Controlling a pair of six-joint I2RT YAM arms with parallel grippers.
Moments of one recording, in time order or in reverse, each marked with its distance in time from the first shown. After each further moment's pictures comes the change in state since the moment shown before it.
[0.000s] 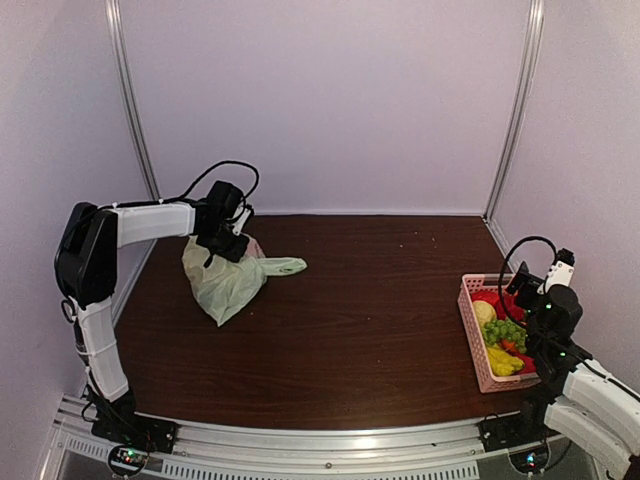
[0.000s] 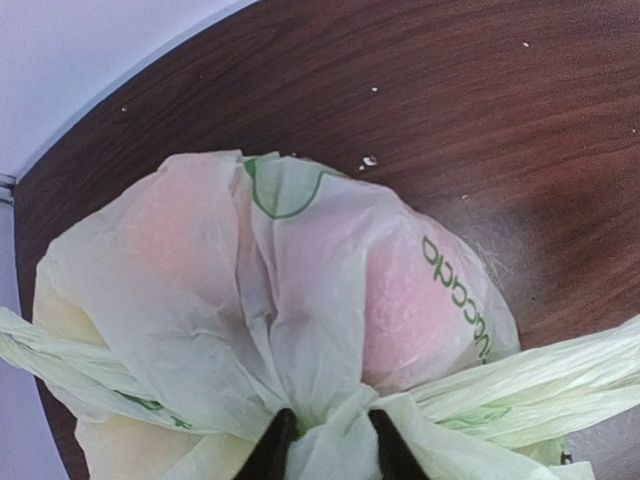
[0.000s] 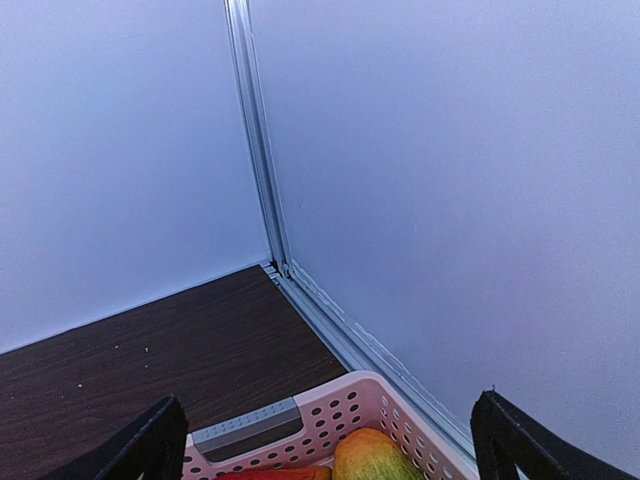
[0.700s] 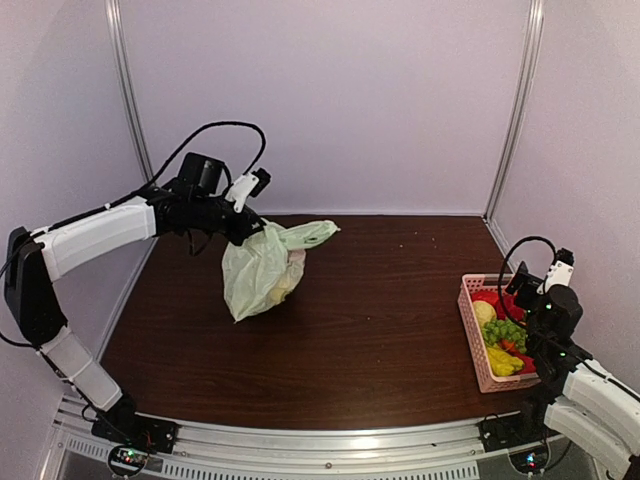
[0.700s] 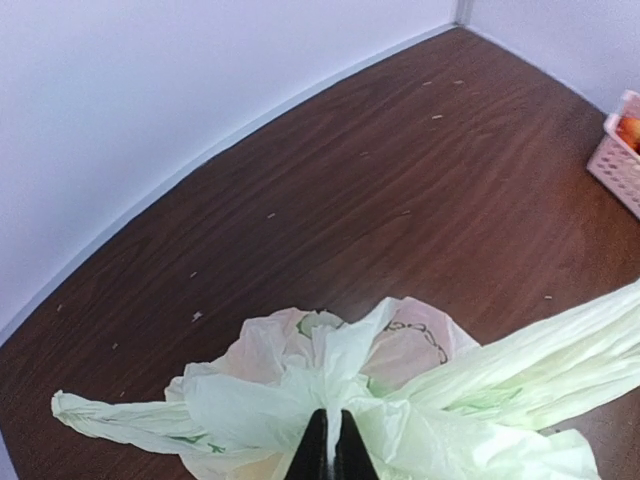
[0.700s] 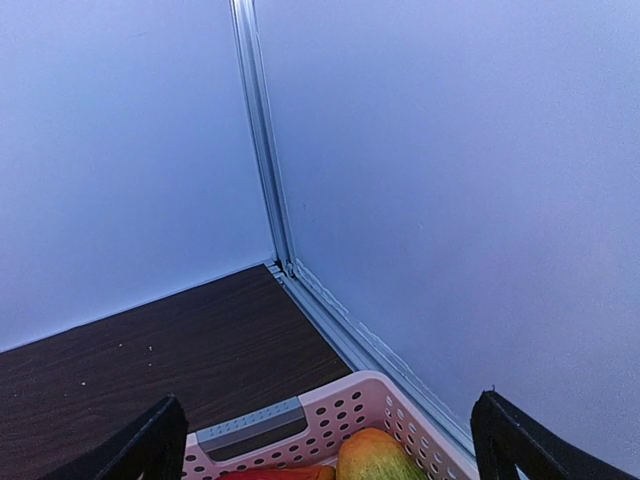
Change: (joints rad) left arm -0.094 -0.350 -0.115 0.085 0.345 0.100; right arm 0.000 0.000 0.000 0.001 -0.012 -0.004
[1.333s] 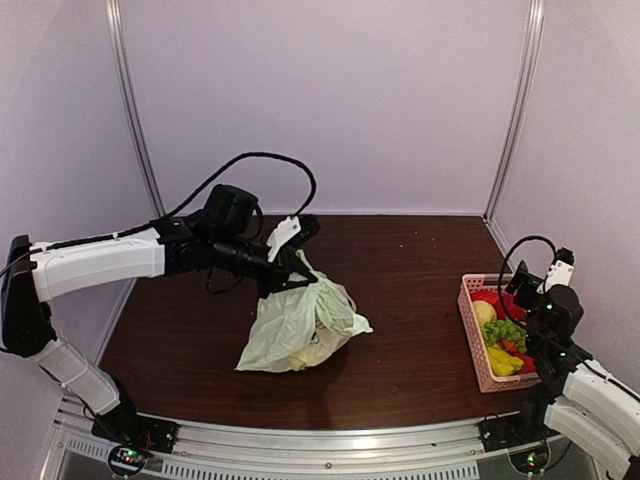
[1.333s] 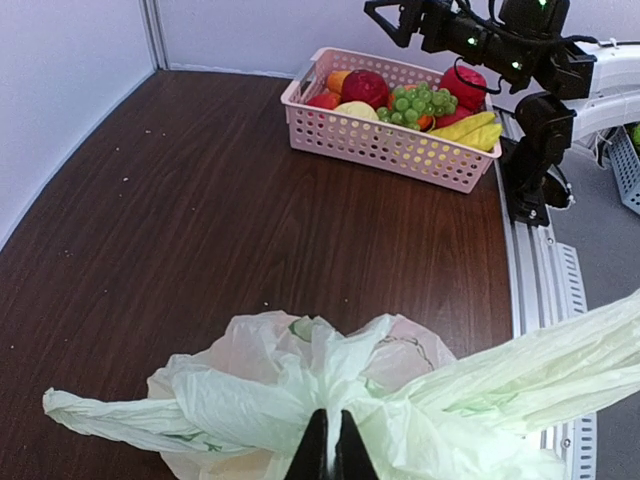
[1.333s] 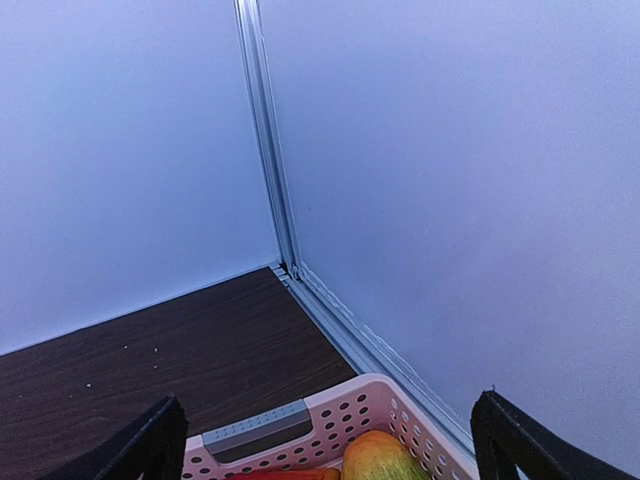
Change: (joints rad) left arm -0.289 -0.093 -0.164 0.119 0.377 0.076; right arm 0.000 -0.008 0.000 0.007 -0.013 -0.003
